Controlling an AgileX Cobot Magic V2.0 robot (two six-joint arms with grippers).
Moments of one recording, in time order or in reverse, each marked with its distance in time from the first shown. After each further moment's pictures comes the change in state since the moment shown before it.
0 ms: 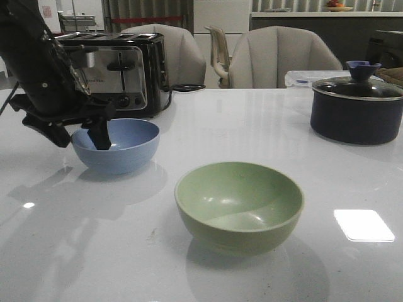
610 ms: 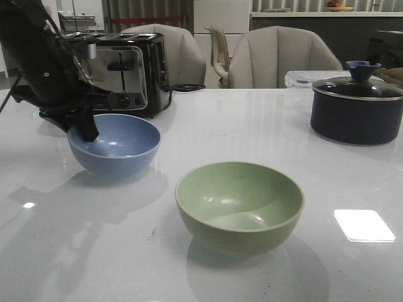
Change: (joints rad) left arm 0.000 -0.032 -0.050 -0.004 0.076 0.002; right arm 0.000 0.000 0.000 0.000 0.000 -0.002
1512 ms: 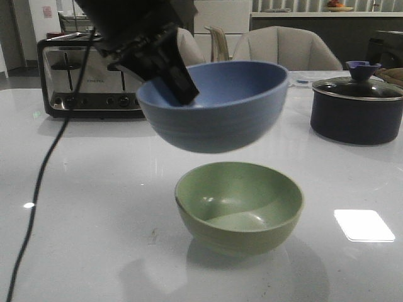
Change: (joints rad) left arm -0.294 -0.213 0.023 -0.379 0.275 0.367; right arm 0.000 0.000 0.000 0.000 0.000 0.000
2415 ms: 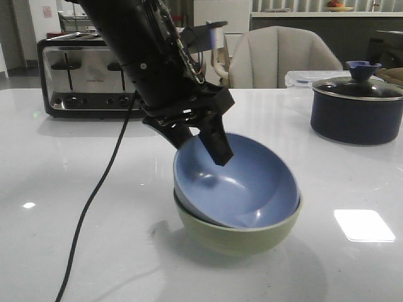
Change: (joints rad) left arm -0.065 0.164 -0.008 0.037 -0.143 0.003; right arm 0.000 0.000 0.000 0.000 0.000 0.000
